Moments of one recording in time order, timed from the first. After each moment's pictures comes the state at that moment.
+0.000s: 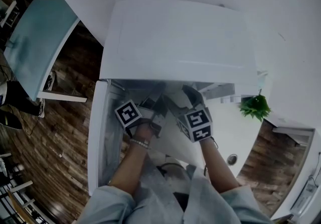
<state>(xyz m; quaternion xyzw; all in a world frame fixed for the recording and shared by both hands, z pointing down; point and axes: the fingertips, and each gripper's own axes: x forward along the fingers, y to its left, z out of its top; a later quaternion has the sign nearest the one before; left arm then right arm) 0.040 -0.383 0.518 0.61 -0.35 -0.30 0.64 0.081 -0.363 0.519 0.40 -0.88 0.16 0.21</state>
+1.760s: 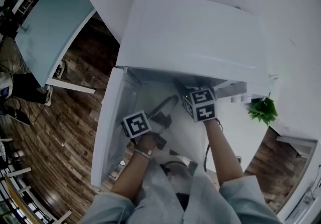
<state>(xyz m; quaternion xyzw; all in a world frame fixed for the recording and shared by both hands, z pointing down) 0.044 -0.319 0.506 0.67 -0.35 -0.23 0.61 0.066 -0.408 0.522 0.41 -0.87 0.16 0.24</state>
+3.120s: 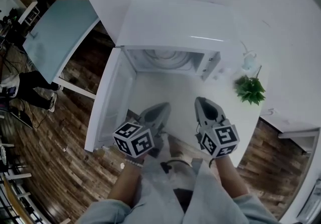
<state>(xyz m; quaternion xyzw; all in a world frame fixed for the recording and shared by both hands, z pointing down) 0.078 -0.199 0.421 0.84 -0.42 -0.03 0.34 0.174 -0.224 0.425 0.46 -0.87 0.16 0.08</state>
